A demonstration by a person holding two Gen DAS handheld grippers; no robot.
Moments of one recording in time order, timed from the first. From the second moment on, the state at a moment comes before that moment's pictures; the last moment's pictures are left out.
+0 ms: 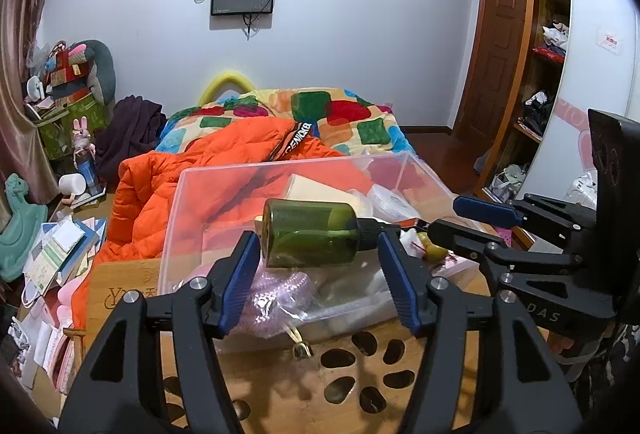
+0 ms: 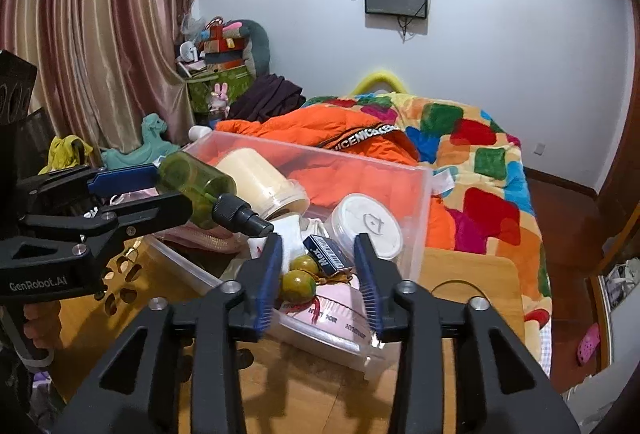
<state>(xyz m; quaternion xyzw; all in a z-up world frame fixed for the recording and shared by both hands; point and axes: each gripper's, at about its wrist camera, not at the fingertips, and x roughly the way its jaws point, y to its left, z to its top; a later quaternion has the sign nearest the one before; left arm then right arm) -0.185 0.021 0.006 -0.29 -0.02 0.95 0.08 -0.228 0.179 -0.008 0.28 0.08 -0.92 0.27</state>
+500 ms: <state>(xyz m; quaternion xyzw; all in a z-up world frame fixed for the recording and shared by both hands) -0.144 0.027 0.025 -0.26 0.00 0.96 0.05 -0.179 0.180 0.016 0.24 0.10 -0.93 0.25</state>
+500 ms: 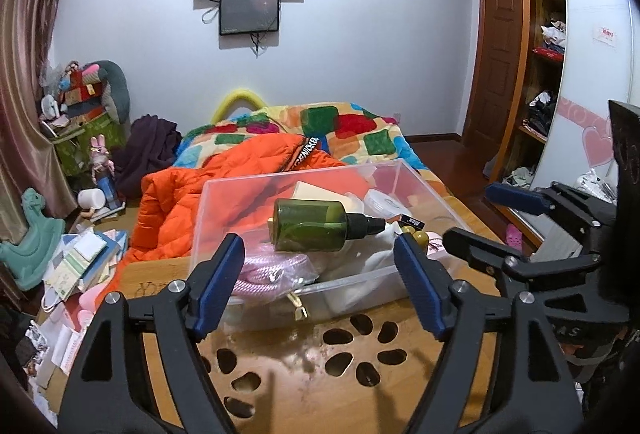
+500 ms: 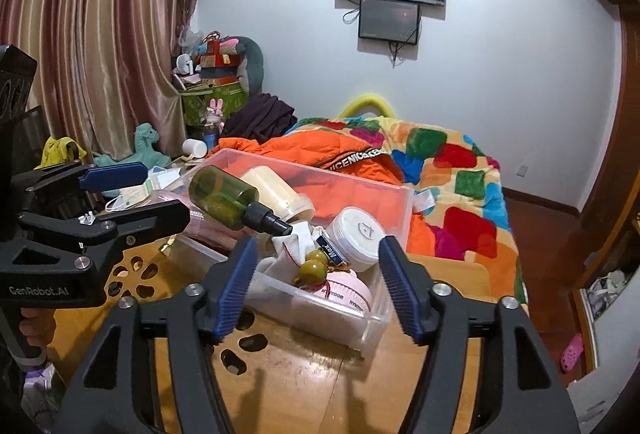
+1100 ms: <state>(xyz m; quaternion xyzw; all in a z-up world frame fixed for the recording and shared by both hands) -0.085 0.026 0.016 -0.23 0.01 0.97 -0.01 -0.114 0.201 0.022 0.20 0.08 -0.96 0.20</state>
